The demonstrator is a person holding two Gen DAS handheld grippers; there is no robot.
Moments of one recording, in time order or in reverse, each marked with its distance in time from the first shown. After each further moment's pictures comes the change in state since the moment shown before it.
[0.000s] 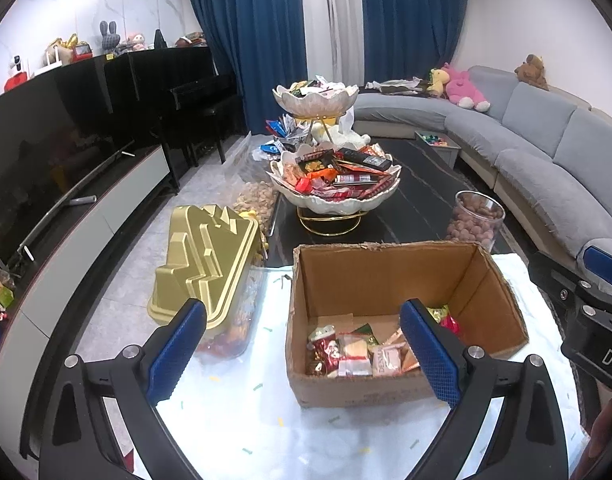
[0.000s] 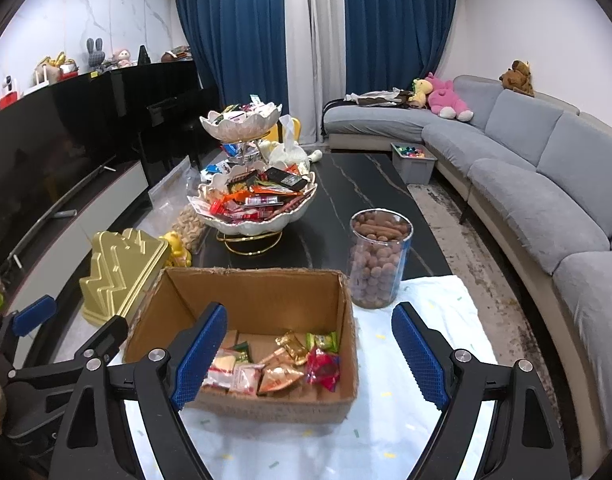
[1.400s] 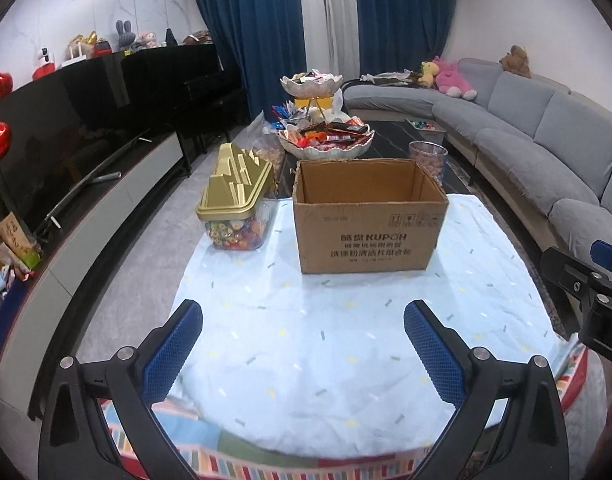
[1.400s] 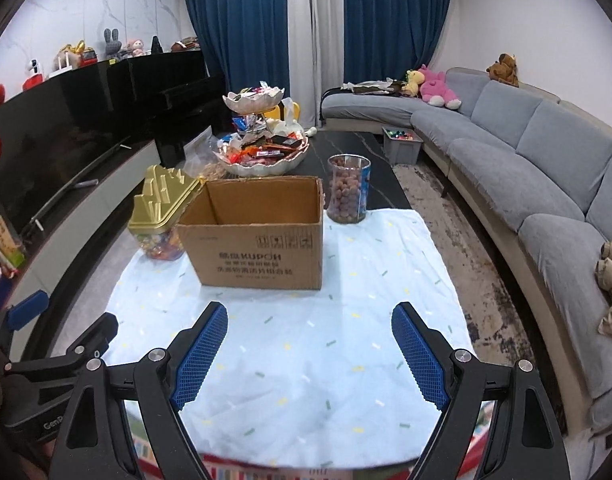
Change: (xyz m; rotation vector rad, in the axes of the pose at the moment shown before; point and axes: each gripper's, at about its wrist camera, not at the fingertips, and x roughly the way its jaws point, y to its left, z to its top) left arm -0.179 -0.007 -0.135 0.007 0.028 0.009; right arm -0.181 -0.022 -0.124 -0.011 0.048 0.003
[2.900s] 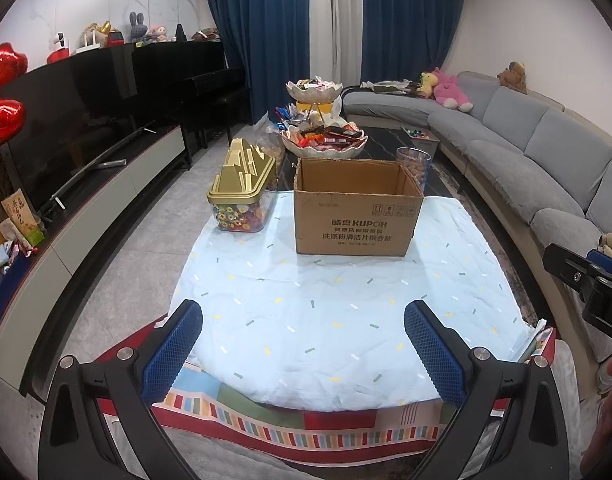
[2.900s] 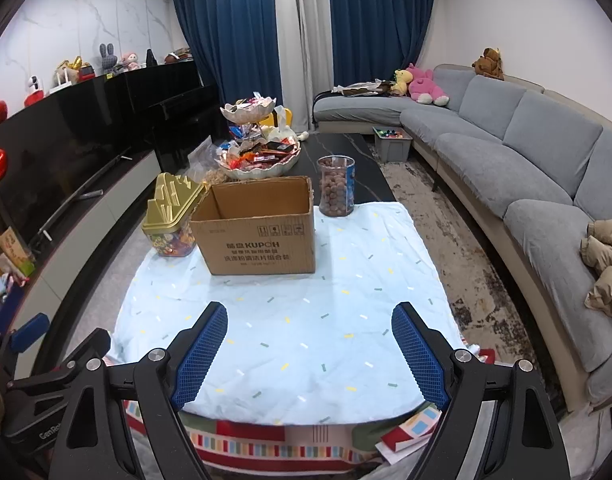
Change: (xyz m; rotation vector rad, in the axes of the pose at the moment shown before) left arm -0.070 0.009 -0.030 -0.059 -0.010 -0.032; right arm -0.072 -0.012 -0.023 0.048 -0.011 -0.002
